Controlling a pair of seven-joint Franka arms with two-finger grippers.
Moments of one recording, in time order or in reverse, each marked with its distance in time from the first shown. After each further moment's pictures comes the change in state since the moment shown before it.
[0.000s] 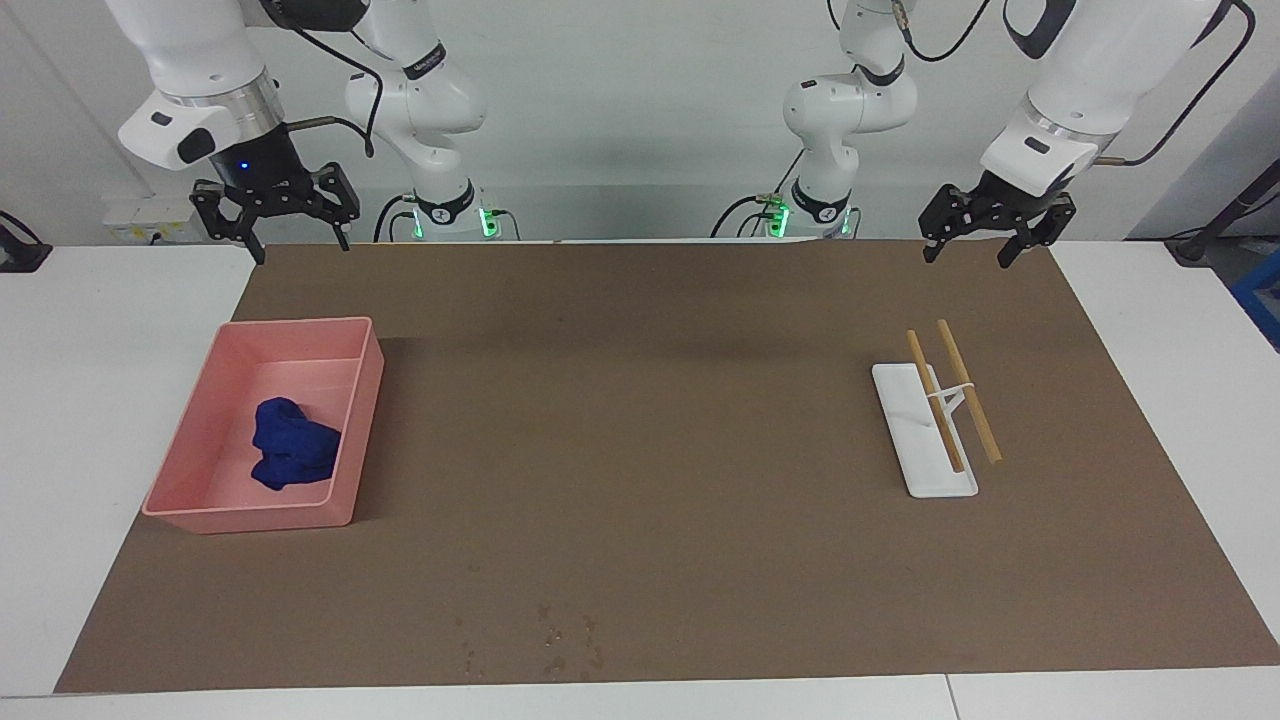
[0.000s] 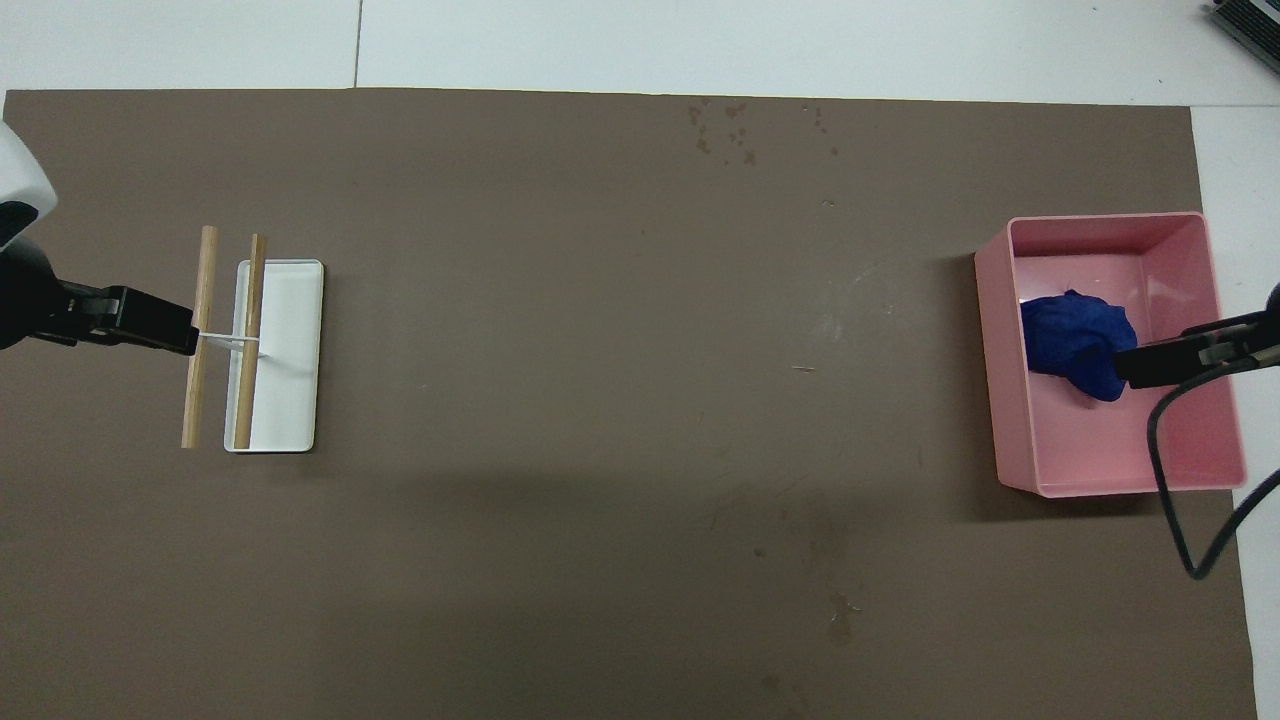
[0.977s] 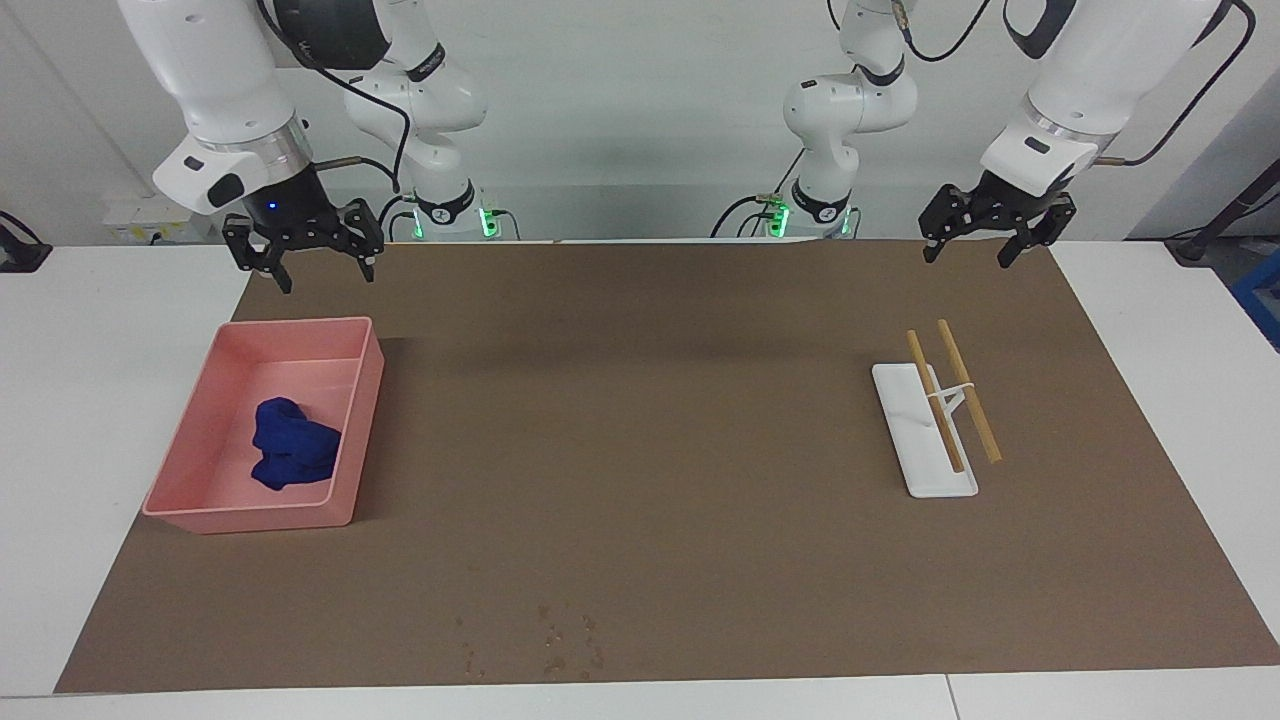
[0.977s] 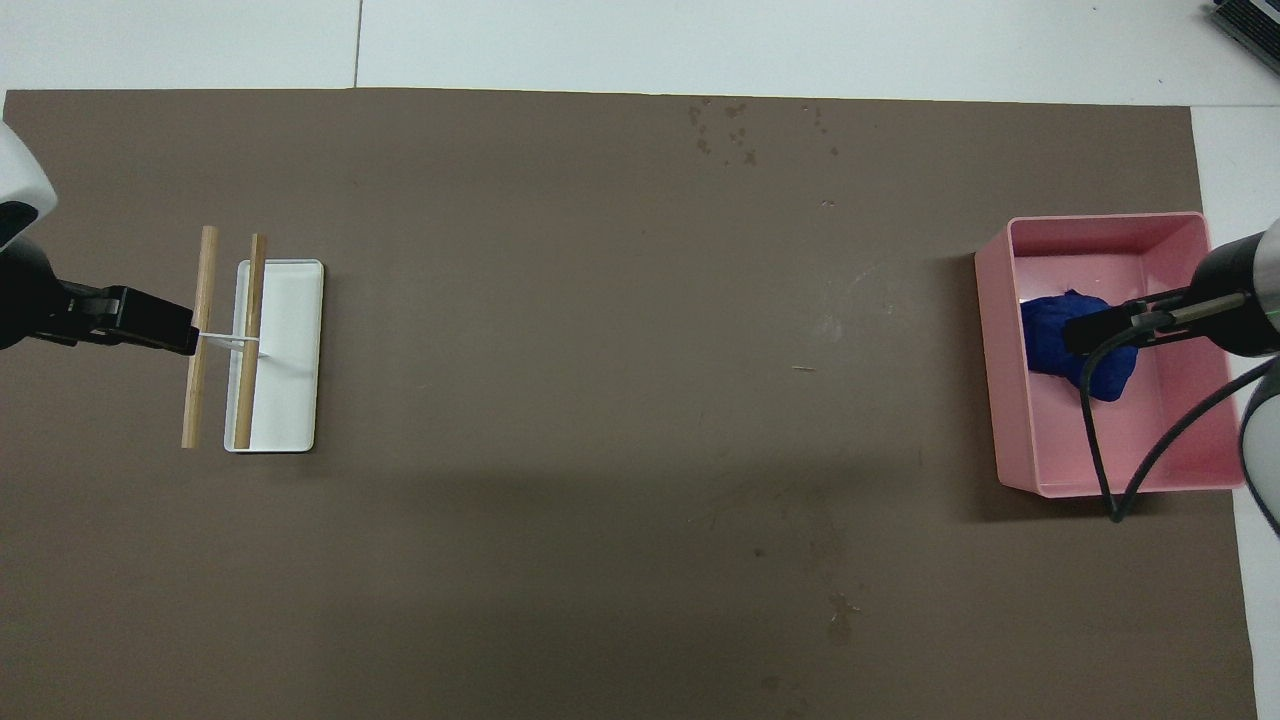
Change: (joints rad) left arm 0.000 0.000 0.000 0.000 0.000 0.000 0.000; right arm 0.068 0.068 -0.050 0.000 0.000 0.056 0.076
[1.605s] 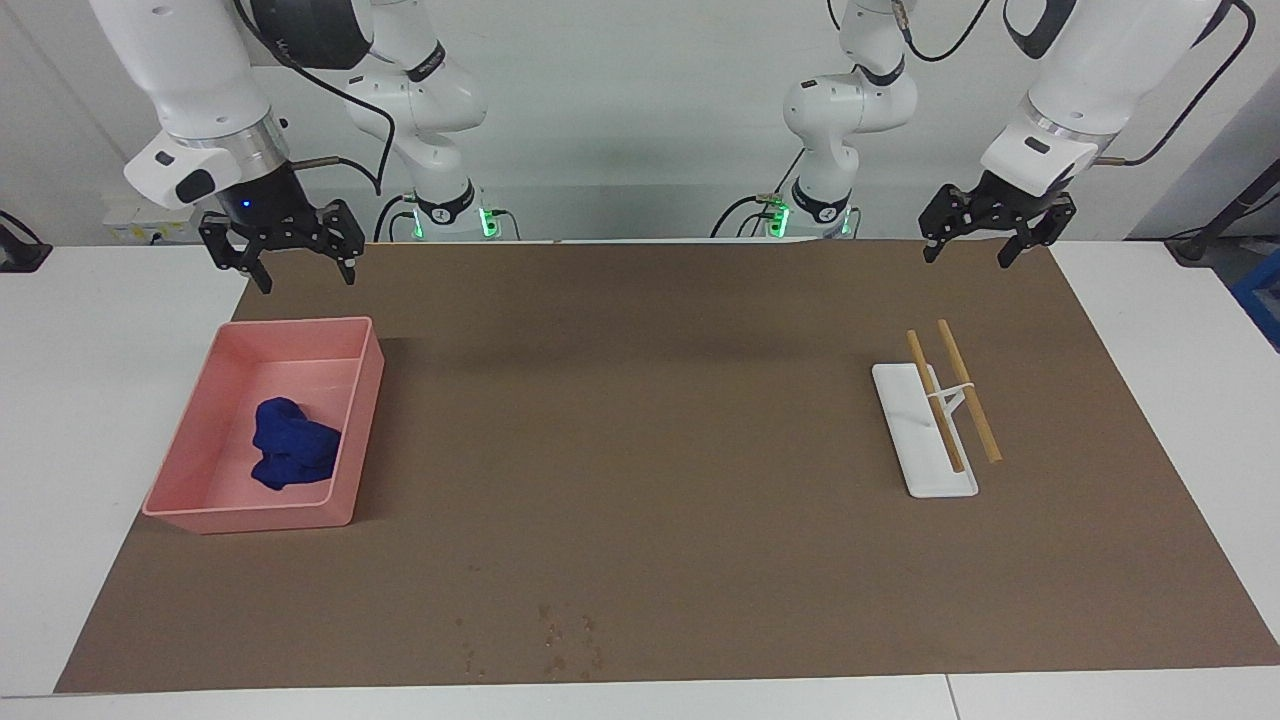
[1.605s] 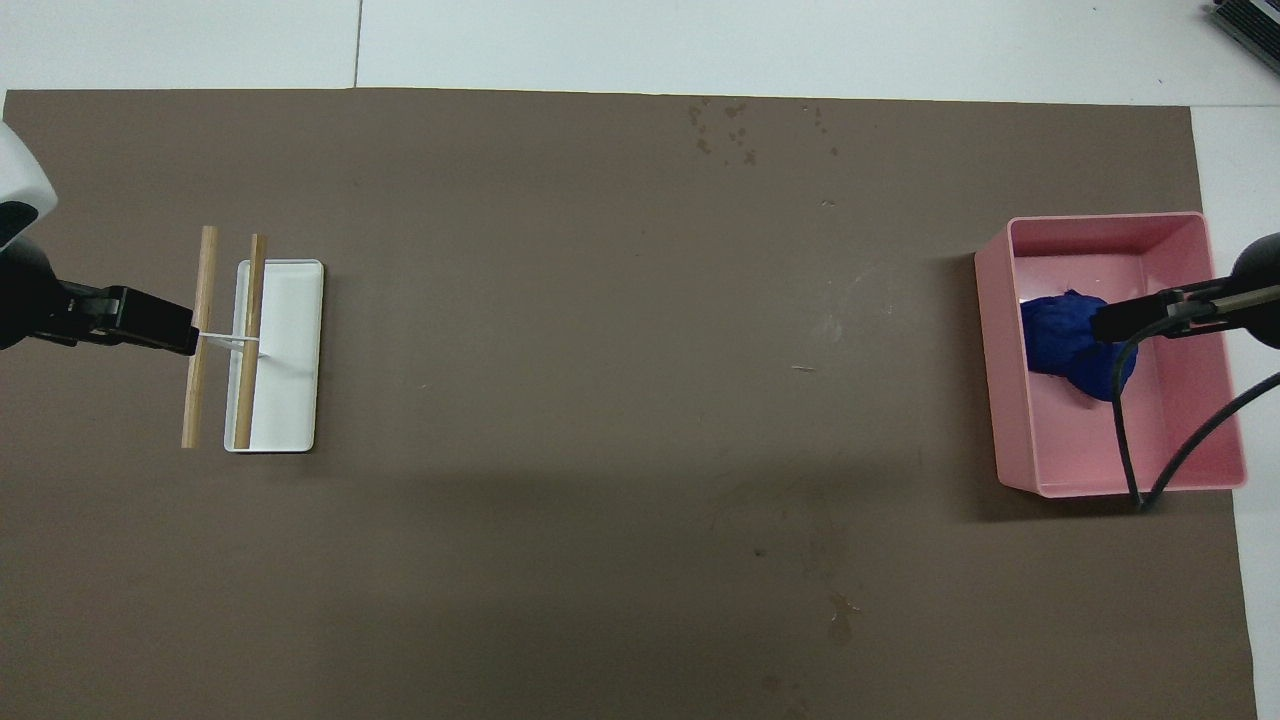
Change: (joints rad) left arm 0.000 0.000 0.000 0.000 0.000 0.000 0.000; right arm 0.001 -0.007 -0.031 0.018 0.000 0.014 0.005
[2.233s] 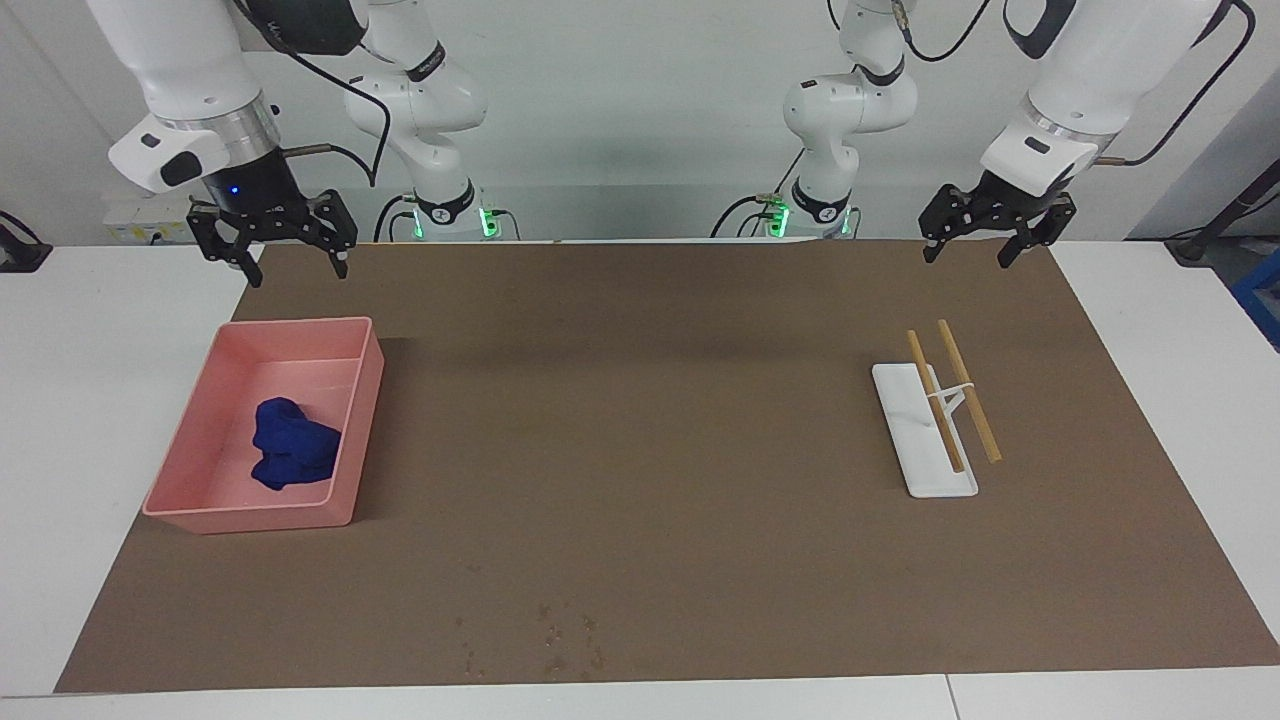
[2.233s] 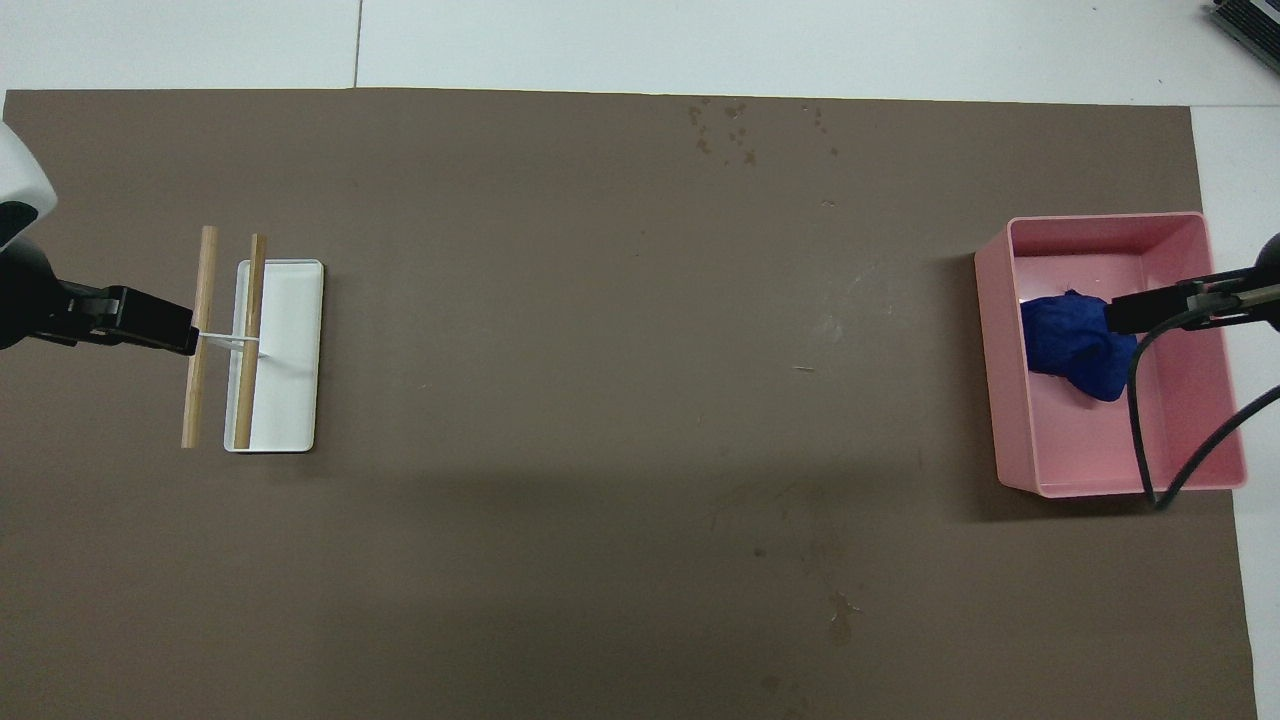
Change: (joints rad) left arm 0.000 0.000 0.000 0.000 0.000 0.000 0.000; right arm -0.002 -0.002 -0.003 0.017 -0.001 -0.001 0.000
